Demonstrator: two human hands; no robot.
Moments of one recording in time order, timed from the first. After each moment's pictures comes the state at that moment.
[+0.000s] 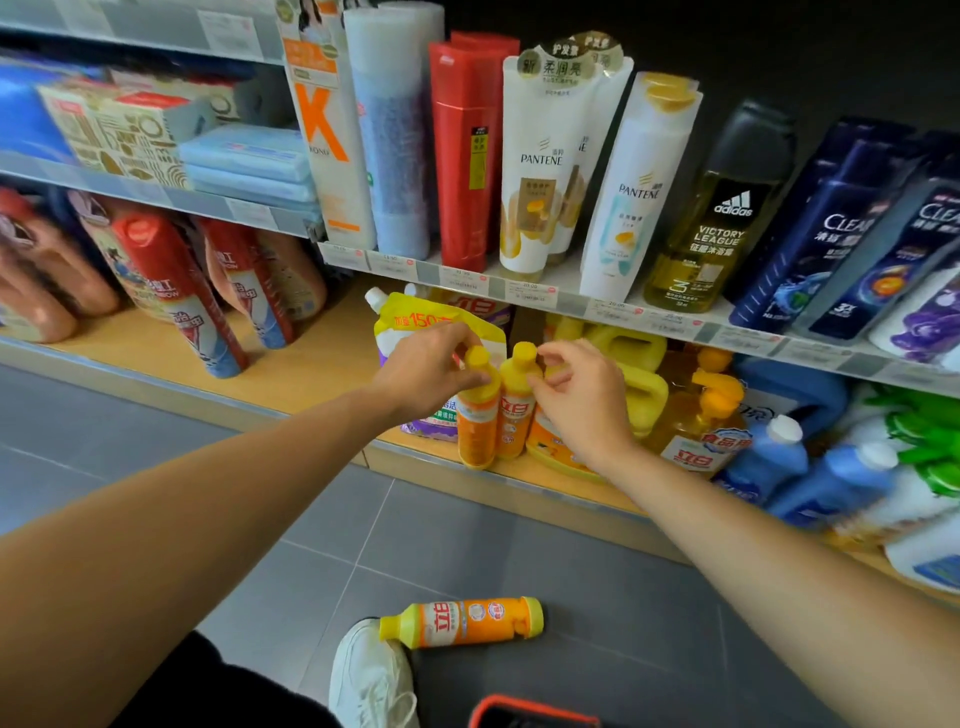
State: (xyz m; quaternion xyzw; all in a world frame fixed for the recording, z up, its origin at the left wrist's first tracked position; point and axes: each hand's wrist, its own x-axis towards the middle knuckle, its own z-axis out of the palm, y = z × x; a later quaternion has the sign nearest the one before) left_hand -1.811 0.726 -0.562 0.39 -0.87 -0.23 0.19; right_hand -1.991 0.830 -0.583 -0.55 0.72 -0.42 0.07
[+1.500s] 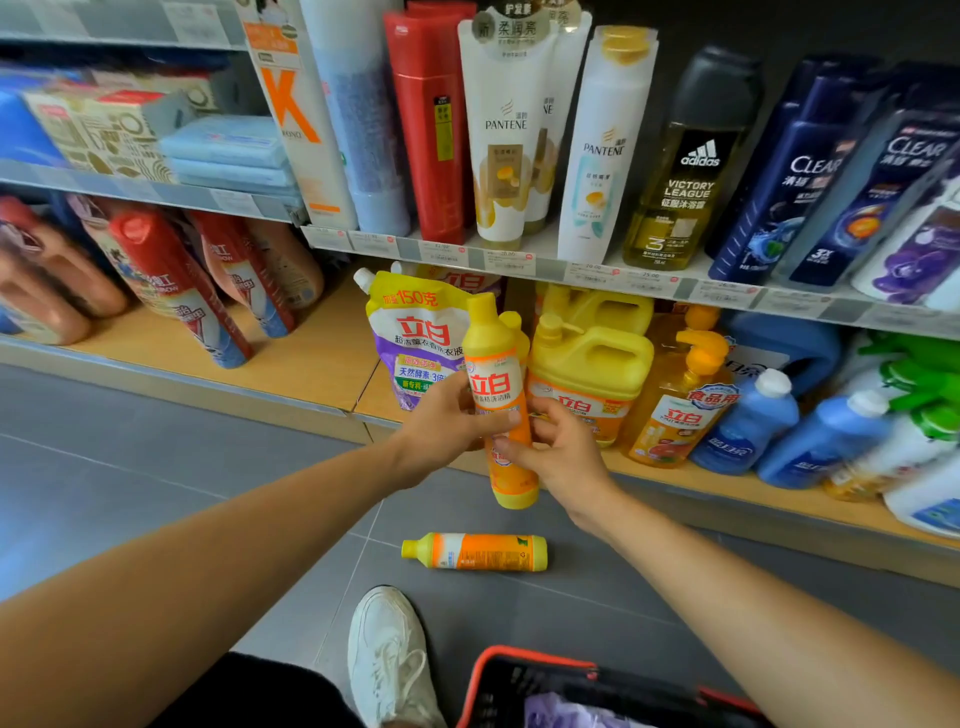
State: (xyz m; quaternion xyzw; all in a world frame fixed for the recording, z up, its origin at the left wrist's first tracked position) left_hand -1.817 0.814 -0.592 0.38 -0.64 -0.63 0.21; right_hand -1.965 0.898 -0.642 -0.38 0.61 -0.52 0.47
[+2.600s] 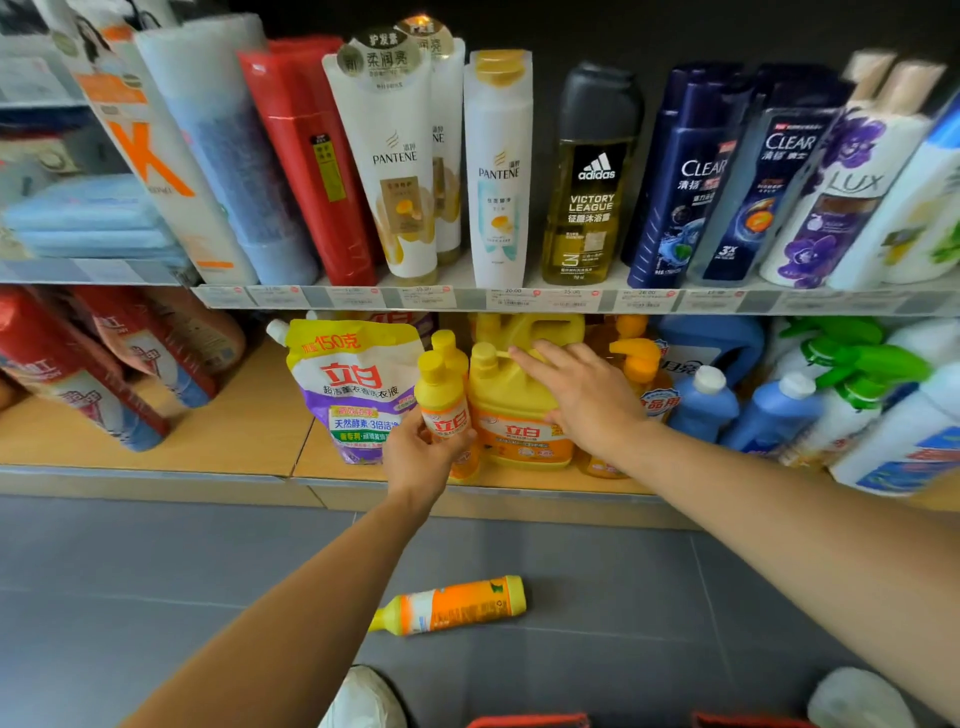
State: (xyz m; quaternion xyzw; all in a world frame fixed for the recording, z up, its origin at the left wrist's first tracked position) left_hand -1.876 0.781 -0.679 0.49 -0.63 -0.49 0.35; right_hand -2.079 0.868 -0.603 -0.67 0.74 -0.05 -0.06
